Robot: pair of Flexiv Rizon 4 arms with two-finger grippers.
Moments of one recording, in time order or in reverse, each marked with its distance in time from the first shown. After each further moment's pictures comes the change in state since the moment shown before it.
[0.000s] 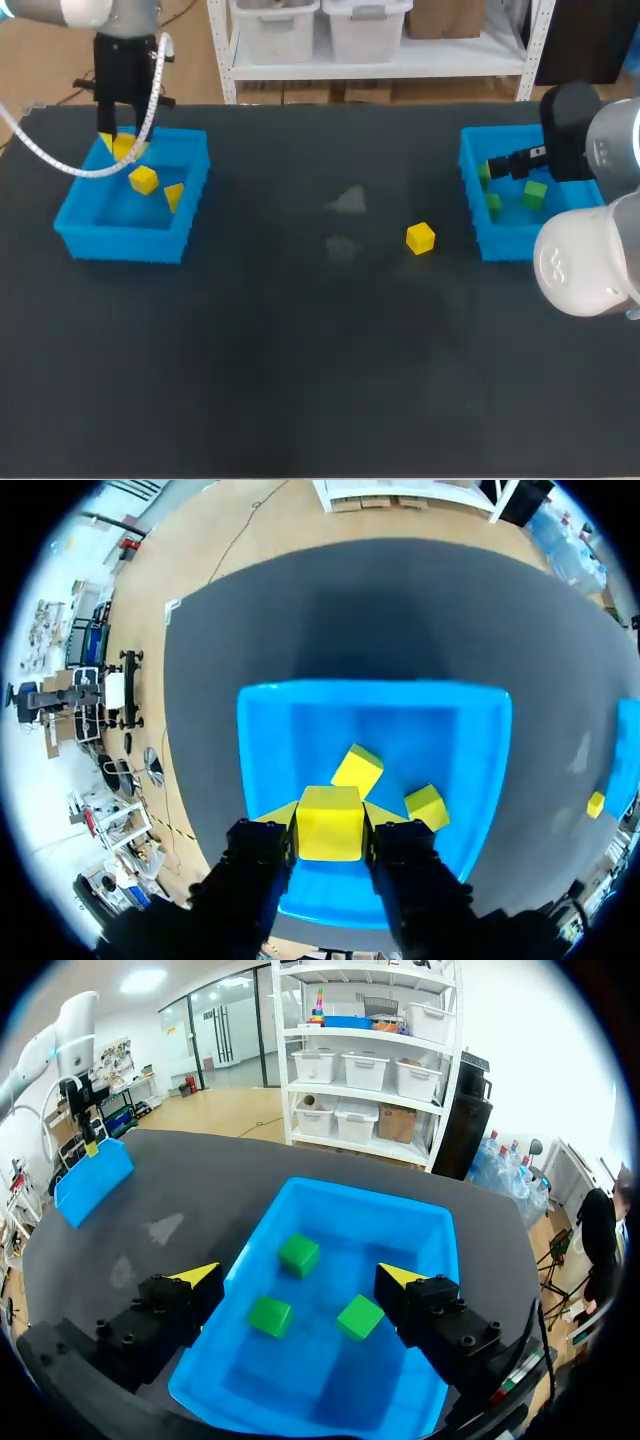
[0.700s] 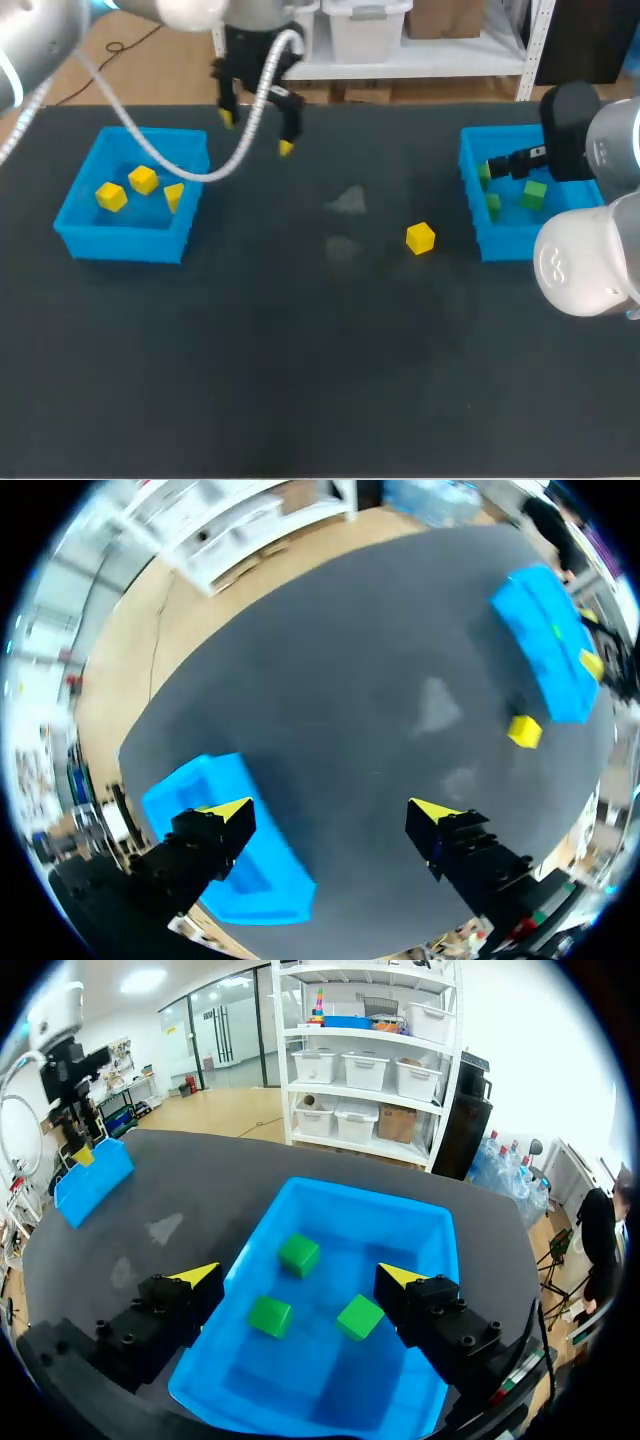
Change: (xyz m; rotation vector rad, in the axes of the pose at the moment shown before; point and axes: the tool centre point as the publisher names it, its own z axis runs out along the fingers) left arm 0.019 -0.204 -0.084 0.046 -0.222 0.499; right arm 0.000 0.000 0.000 0.000 0.000 0.000
